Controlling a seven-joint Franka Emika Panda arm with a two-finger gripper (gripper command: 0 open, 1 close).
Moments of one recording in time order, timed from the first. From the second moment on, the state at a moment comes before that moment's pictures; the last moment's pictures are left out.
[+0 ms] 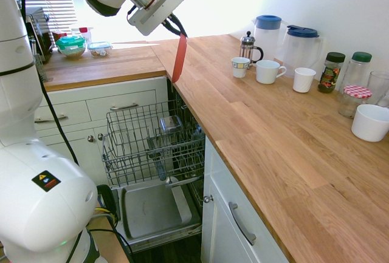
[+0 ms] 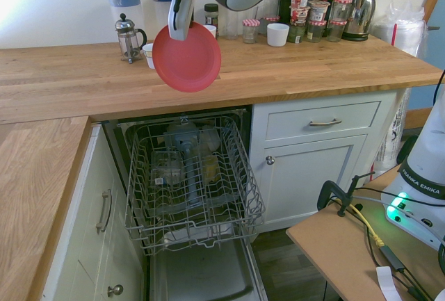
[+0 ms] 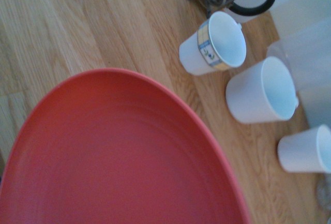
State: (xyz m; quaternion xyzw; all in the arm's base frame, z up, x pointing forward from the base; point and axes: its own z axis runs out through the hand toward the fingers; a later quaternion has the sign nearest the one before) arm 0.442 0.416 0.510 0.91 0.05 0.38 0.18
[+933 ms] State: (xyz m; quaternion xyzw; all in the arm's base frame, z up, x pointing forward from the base) arm 0.365 0.544 0.472 0.84 0.23 0.44 0.21
